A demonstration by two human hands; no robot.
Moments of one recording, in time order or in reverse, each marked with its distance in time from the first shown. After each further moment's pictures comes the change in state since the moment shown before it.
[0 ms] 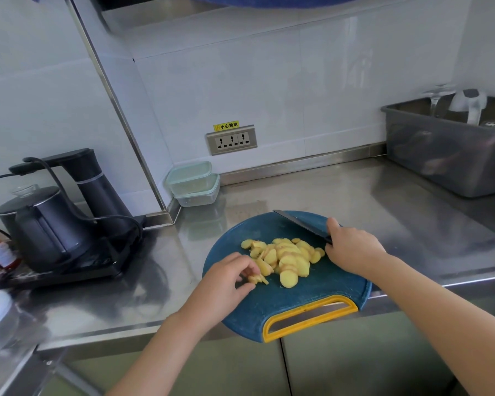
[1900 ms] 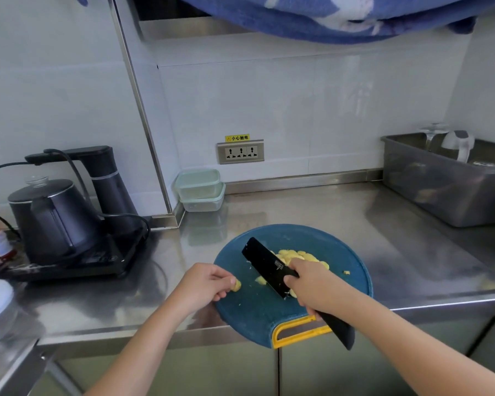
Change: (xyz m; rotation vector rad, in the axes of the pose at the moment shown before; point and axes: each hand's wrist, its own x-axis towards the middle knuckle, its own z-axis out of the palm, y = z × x) left_hand -0.007 -0.038 -0.034 -0.481 -0.037 -0.524; right_hand -0.056 -0.096 -0.022 0.427 -0.314 0.024
